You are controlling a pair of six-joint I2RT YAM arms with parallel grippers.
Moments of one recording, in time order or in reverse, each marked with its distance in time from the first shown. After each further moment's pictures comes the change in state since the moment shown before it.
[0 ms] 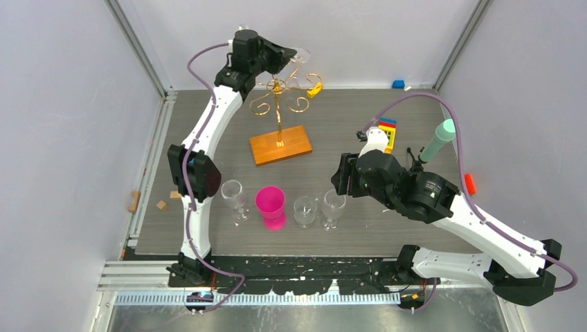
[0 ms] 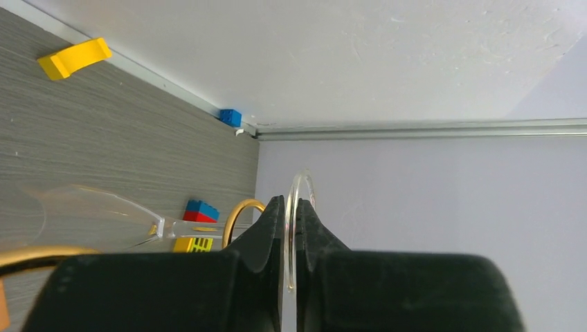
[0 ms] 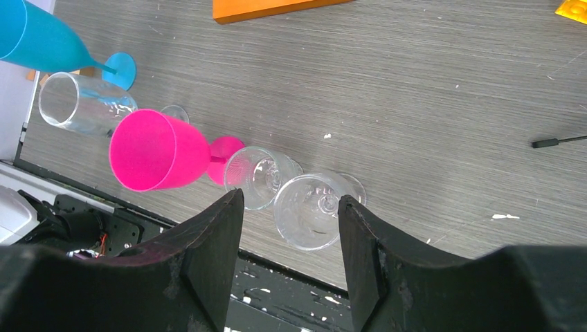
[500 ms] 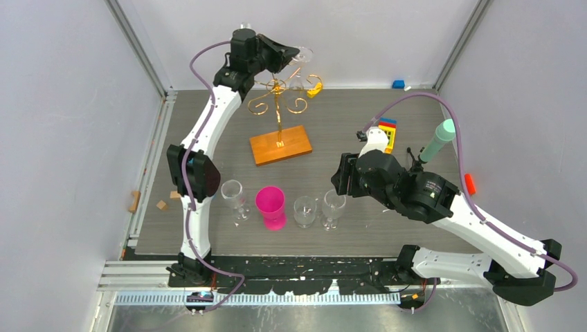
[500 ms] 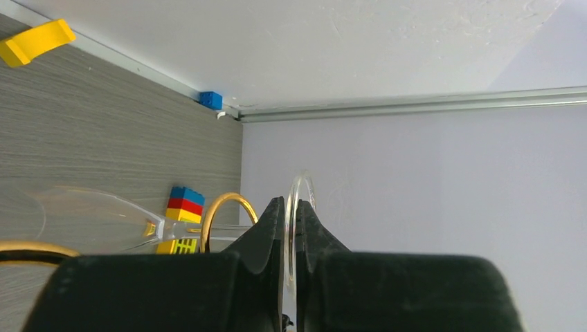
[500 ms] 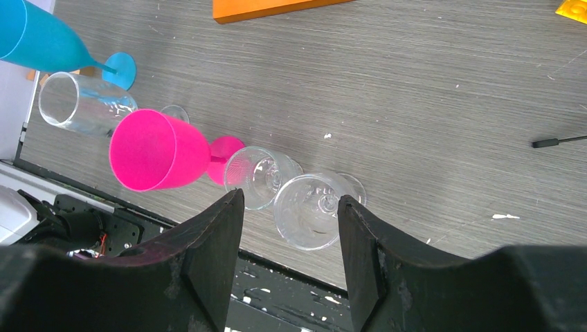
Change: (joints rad) left arm 0.009 -0.001 -0.007 0.049 0.091 -0.007; right arm 0.000 0.000 0.000 0.000 0.000 0.000
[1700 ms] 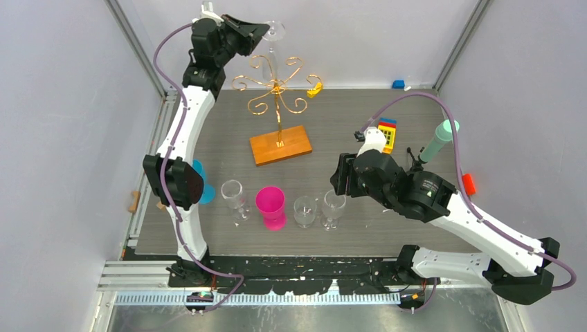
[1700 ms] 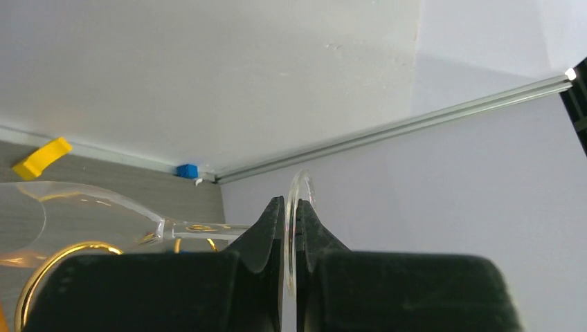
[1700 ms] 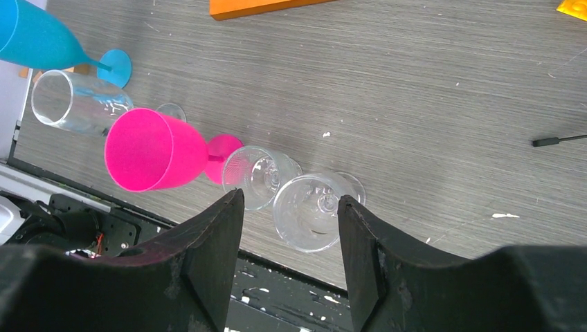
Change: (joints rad) left arm 0.130 -0.166 -0.121 0.160 0.041 0.066; right arm 0.000 0.012 0.000 0.000 0.000 0.000
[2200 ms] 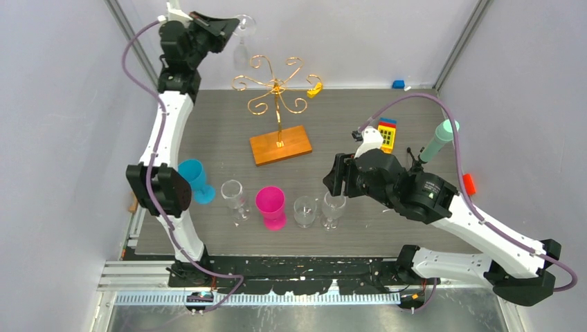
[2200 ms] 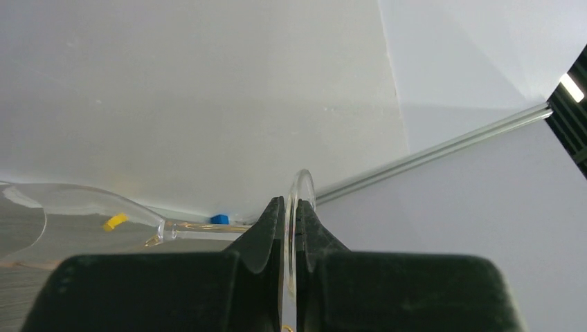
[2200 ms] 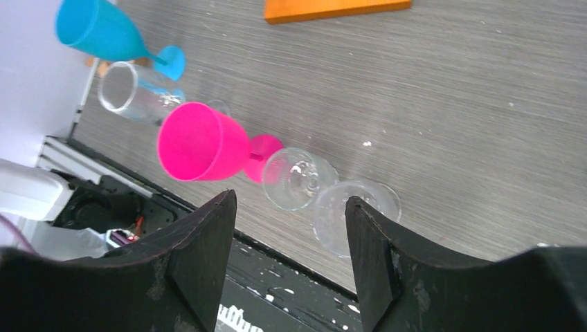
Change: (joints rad) left arm 0.156 -0.125 -0.142 0.137 0.042 0.079; right arm 0.000 -0.017 -0.015 0.077 -0.082 -0.027
